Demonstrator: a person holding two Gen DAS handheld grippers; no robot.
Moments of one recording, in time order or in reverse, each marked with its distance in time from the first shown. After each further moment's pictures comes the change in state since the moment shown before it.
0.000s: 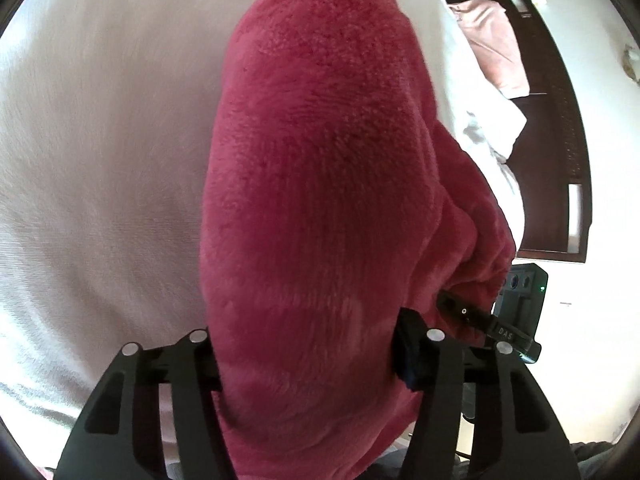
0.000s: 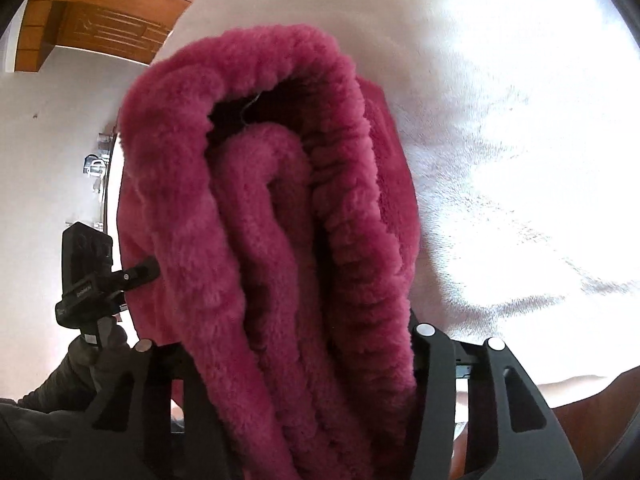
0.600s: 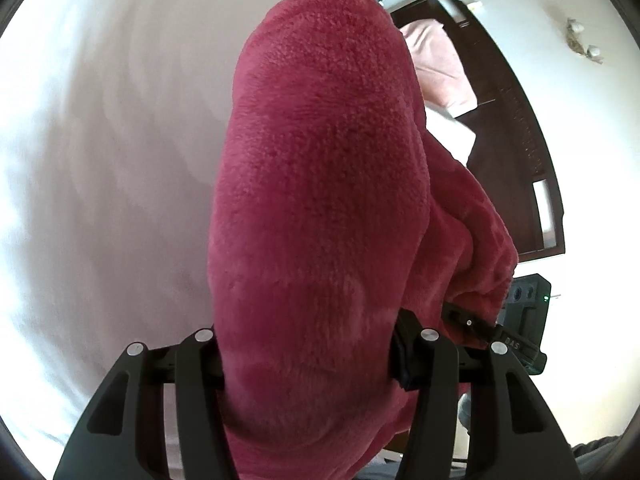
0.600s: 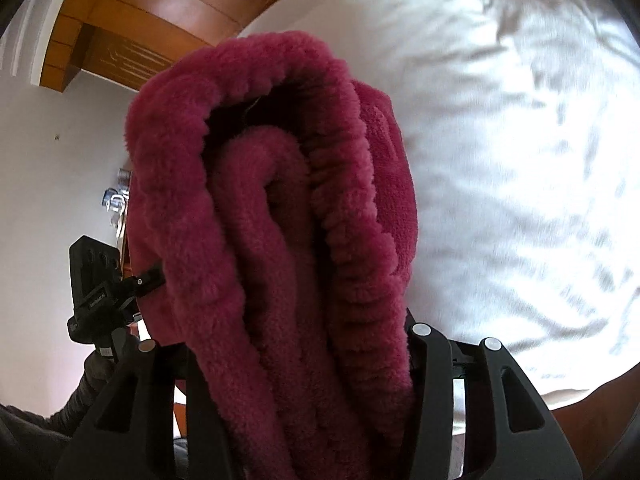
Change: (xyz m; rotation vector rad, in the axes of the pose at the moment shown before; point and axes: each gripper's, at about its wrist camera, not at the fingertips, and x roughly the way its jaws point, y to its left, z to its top) left arm -0.065 -0.069 0.049 0.169 -0.176 -0.041; right arm -0.076 0.033 0.037 -0.029 -0.205 0.034
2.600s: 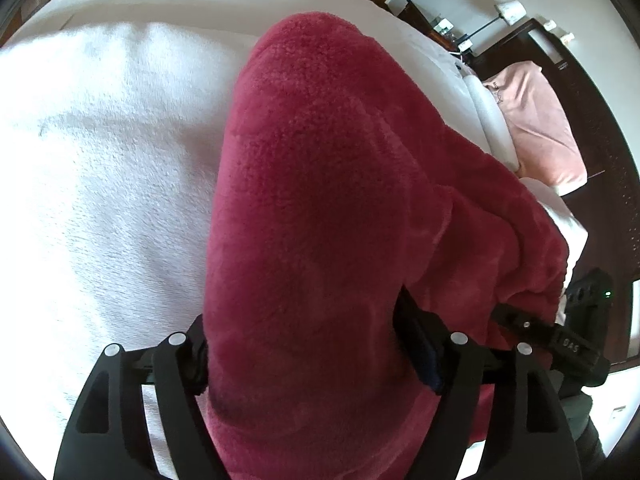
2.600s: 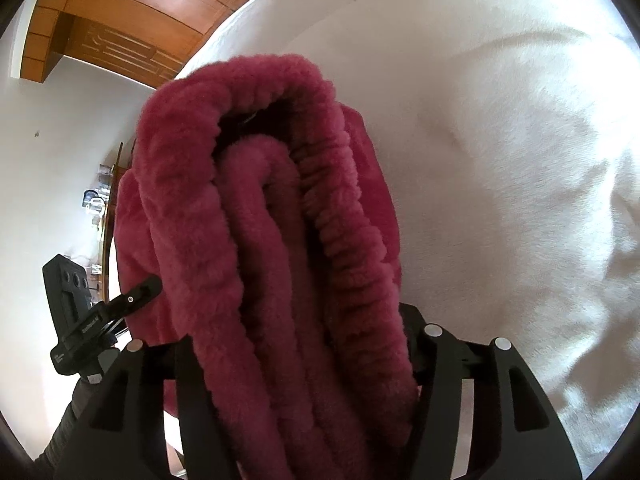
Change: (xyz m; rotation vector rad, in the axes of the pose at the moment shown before) left arm 0.126 -0.011 0.234 -0.088 -0.132 0.373; right arm 0.035 0.056 0.122 -0.053 0.118 -0.048
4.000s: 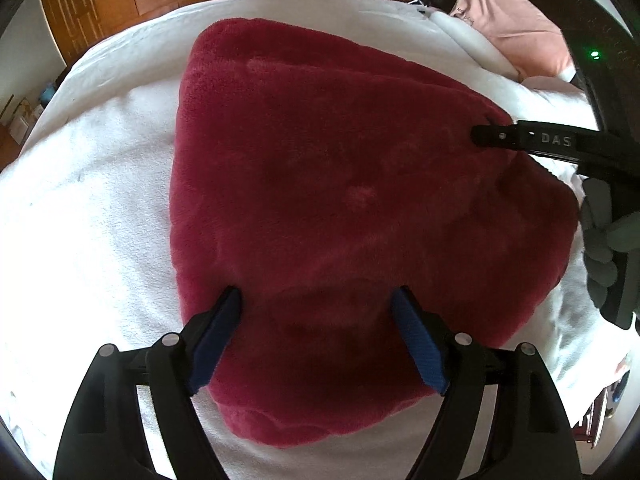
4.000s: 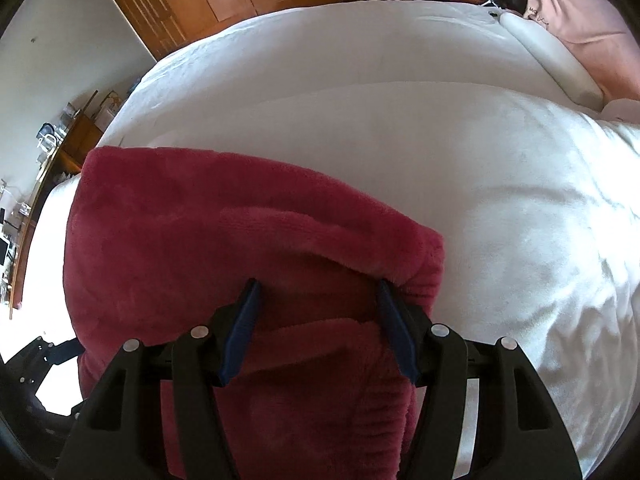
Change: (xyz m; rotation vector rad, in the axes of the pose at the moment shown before) left arm -0.004 -0.072 -0.086 0.359 -0.030 0.267; right arm -0.036 0.099 -0.021 -0.316 -0.146 -0.303
